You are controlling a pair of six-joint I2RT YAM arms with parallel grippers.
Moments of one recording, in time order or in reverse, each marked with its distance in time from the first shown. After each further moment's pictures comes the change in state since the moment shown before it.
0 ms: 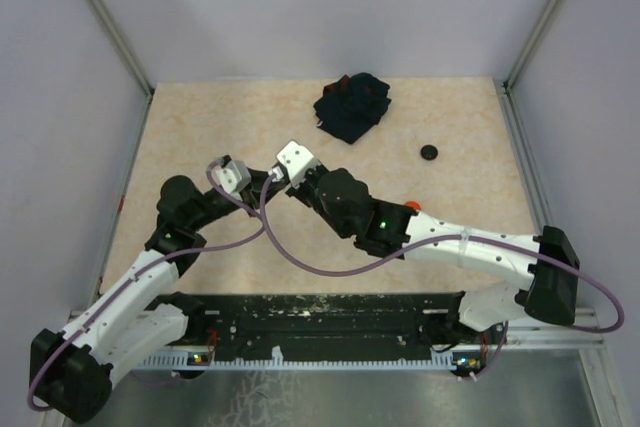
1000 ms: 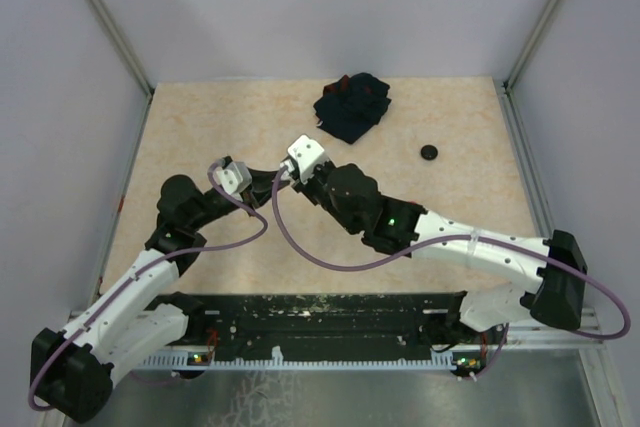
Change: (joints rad) left arm 0.008 0.006 0.000 -0.003 0.012 0.032; right arm -0.040 -0.047 -0.019 -0.037 -0.064 0.065
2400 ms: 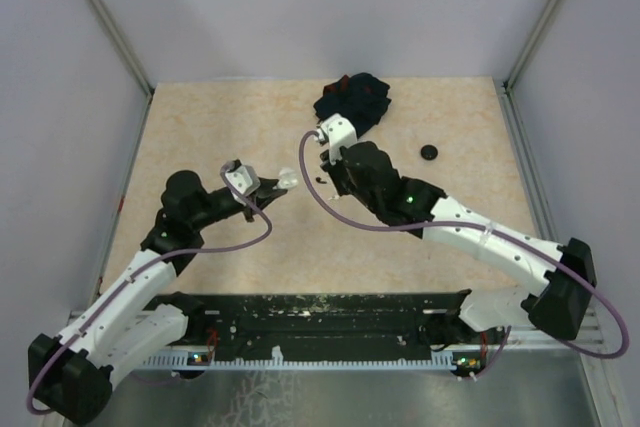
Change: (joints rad) left arm 0.003 -0.022 0.043 -0.264 -0.027 0.127; right arm -0.201 0.004 0.056 -0.338 -0.095 0.245
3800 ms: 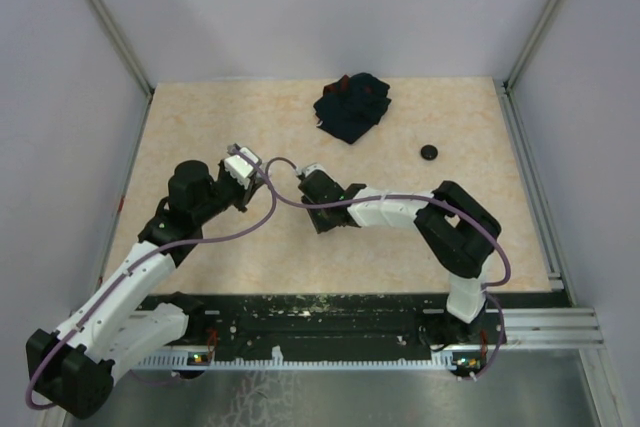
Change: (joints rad) left arm -0.002 0.048 0.097 -0.249 -0.390 0.021; right arm -0.029 0.539 -0.036 0.016 -0.209 0.346
